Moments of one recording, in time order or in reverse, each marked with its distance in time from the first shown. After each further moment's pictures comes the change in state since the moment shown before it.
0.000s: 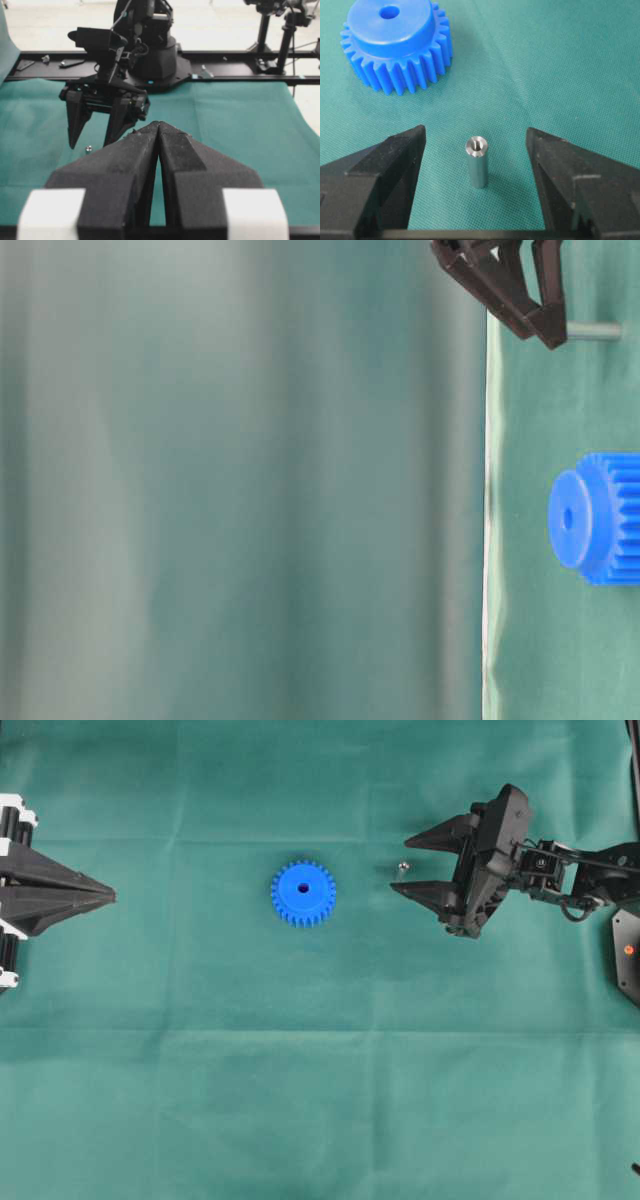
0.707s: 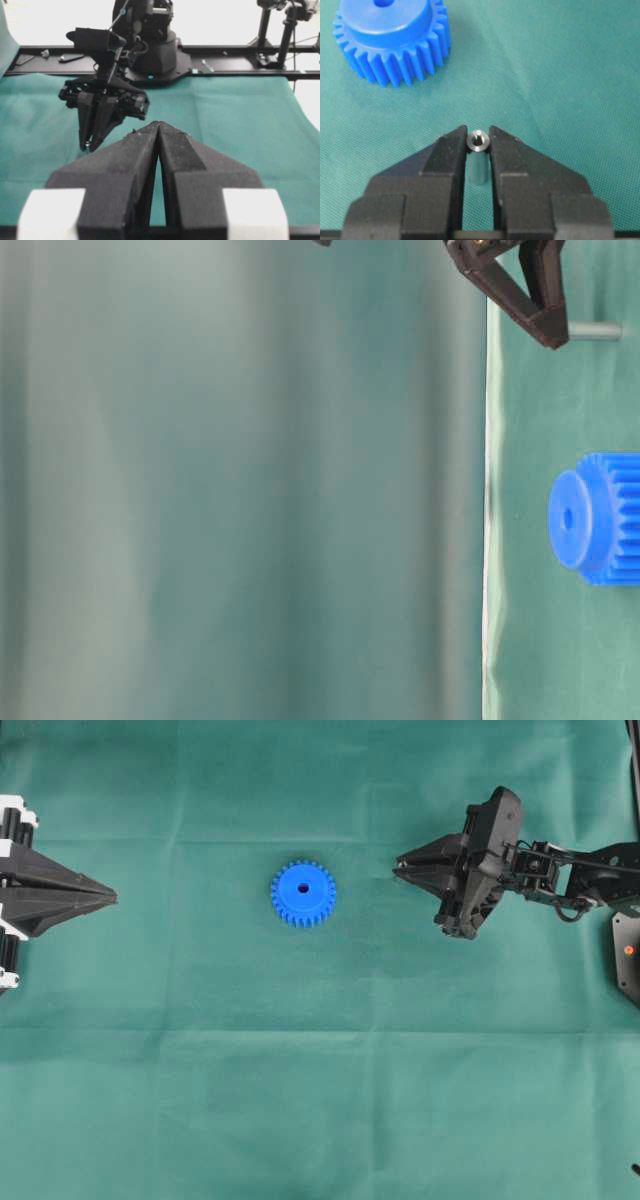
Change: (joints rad) left arm -0.002 0.002 0.000 0.000 0.014 0.000; right arm 0.002 0.034 -0.014 0.002 0.003 0.002
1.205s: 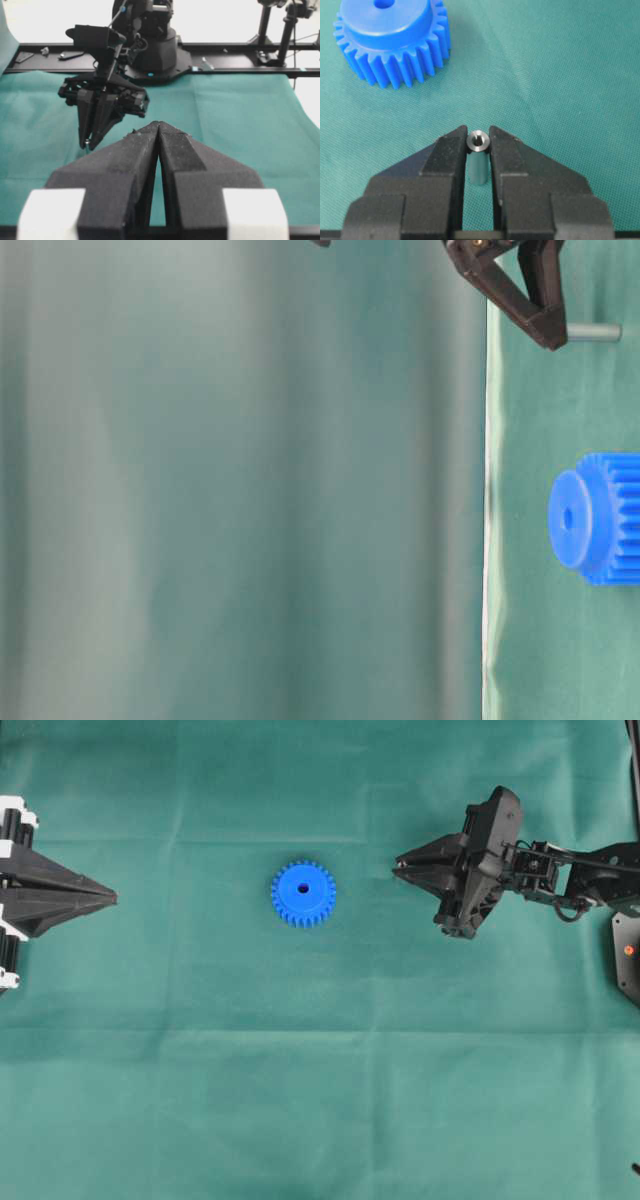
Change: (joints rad) left arm 0.000 0.000 0.000 0.000 0.009 -0.003; right arm 0.000 -0.011 -0.003 -0.002 0.006 0.000
